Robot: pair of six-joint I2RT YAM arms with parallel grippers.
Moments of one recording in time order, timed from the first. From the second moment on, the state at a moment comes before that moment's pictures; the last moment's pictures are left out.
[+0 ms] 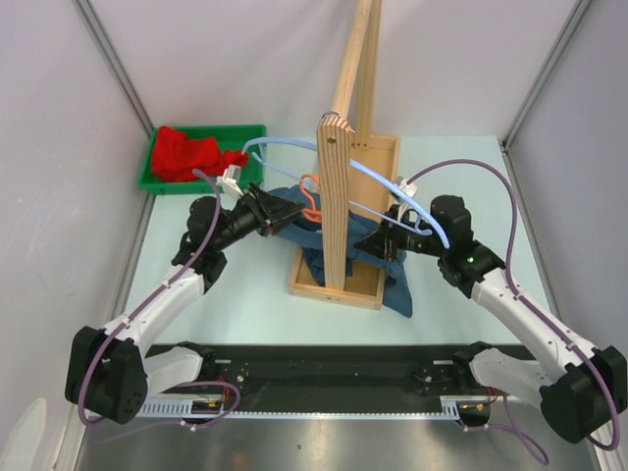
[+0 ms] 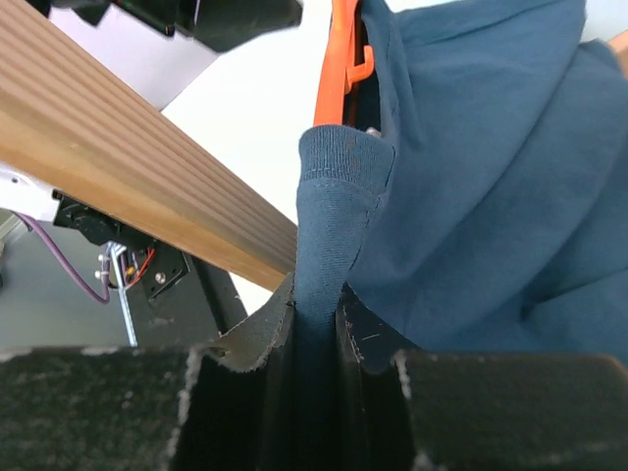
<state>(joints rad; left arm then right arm) -0.34 1.13 0.69 0.40 0.57 -1.23 0.48 1.03 0.83 -0.07 -0.65 0.26</state>
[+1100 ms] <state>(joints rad) -0.42 1.30 0.77 0.48 0.40 -1.12 0.54 1.06 0.86 -0.16 -0.57 0.26</state>
